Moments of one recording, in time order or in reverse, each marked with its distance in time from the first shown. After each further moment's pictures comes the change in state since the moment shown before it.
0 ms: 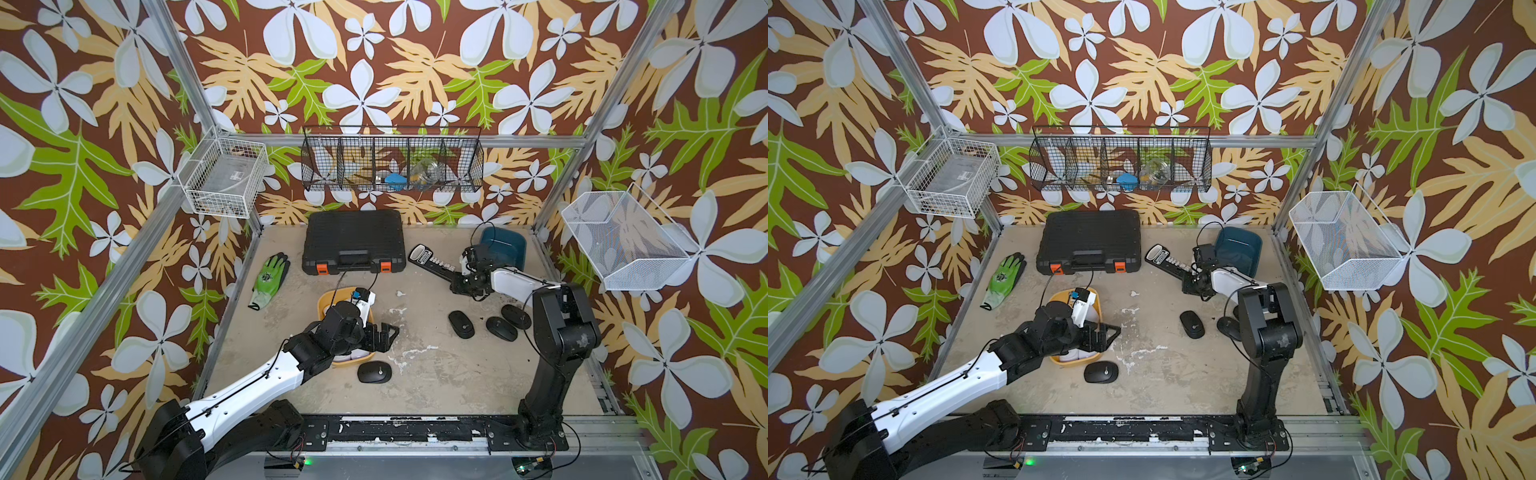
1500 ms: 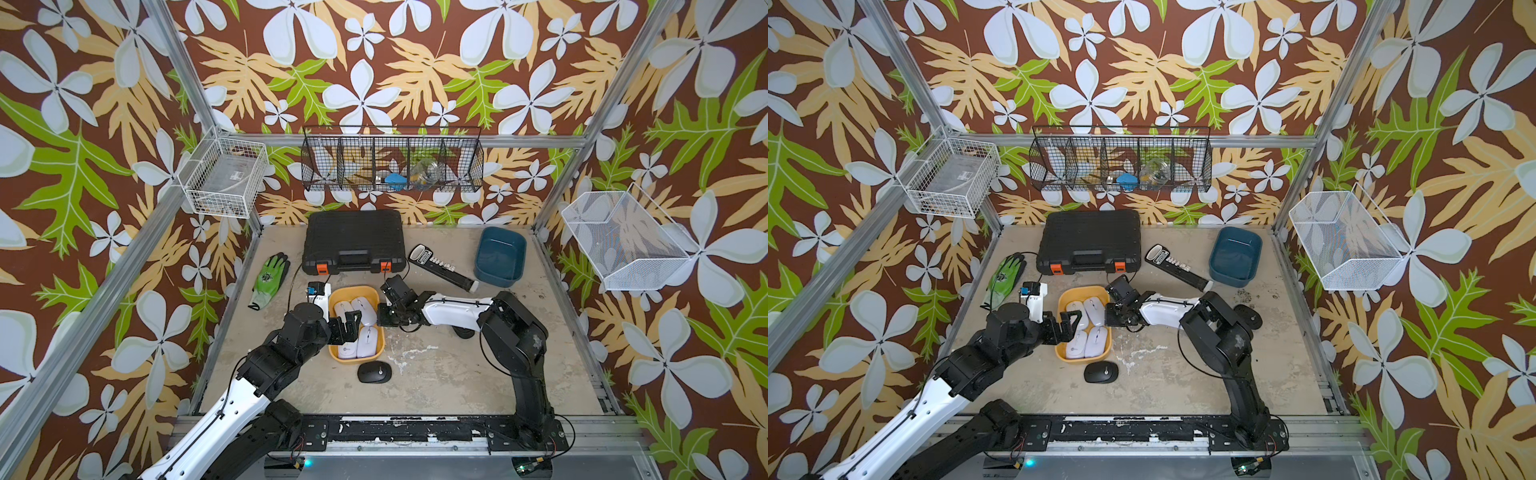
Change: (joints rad) left arm 0.159 -0.310 0.078 -0.319 -0.233 0.057; right arm 0.586 0.130 0.069 0.164 0.004 0.425
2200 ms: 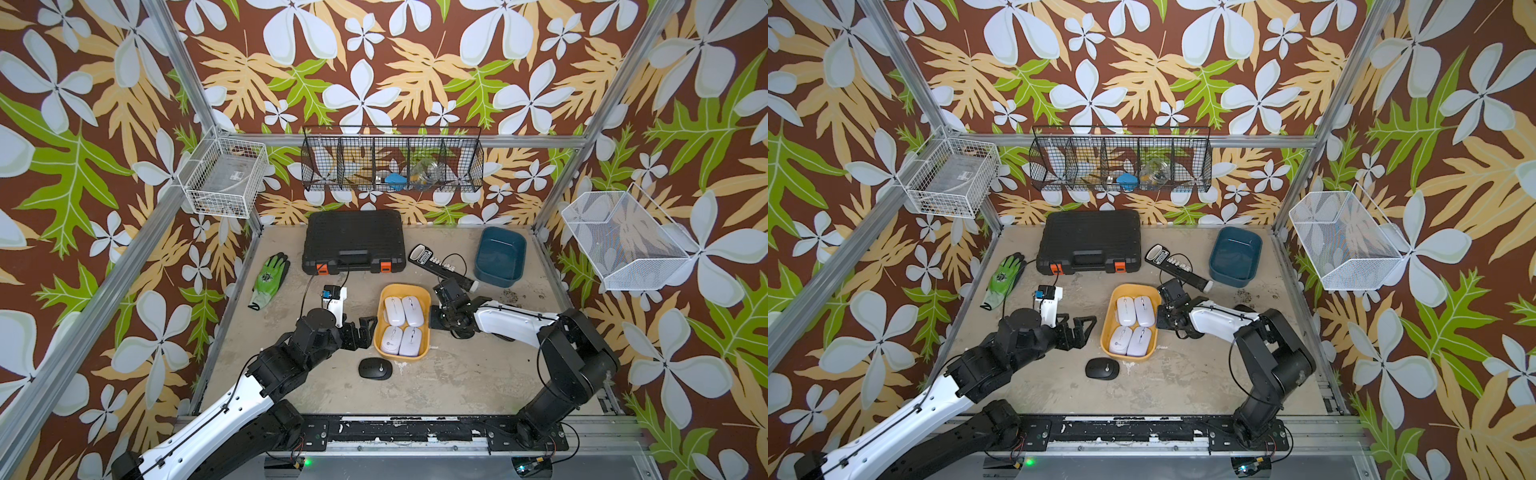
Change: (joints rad) left arm -0.130 0.025 -0.025 0.102 -0.018 -0.046; right arm -0.237 -0.372 -0.412 -0.081 0.145 -0.134
